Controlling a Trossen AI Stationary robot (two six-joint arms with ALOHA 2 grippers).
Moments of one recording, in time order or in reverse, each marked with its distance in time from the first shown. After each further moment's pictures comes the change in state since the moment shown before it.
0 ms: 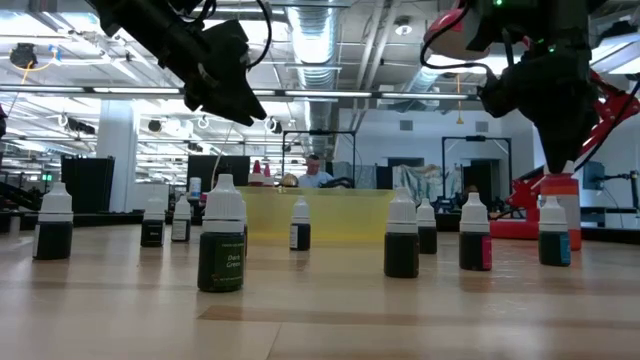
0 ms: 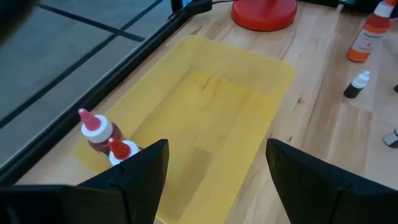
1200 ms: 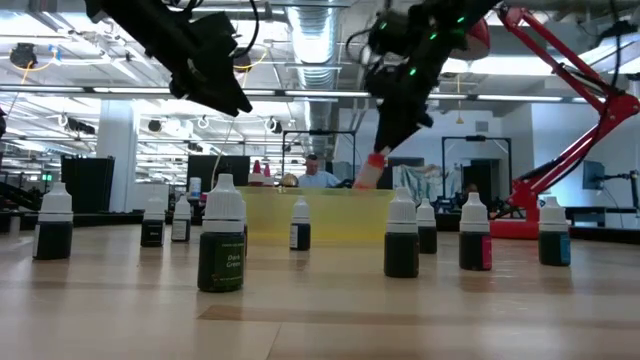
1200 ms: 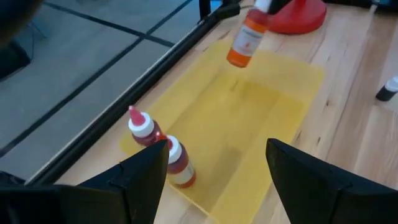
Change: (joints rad) left arm 0.000 -0.087 0.008 -0.115 -0.093 0.005; right arm -0.415 0.399 0.453 0.395 0.113 -0.663
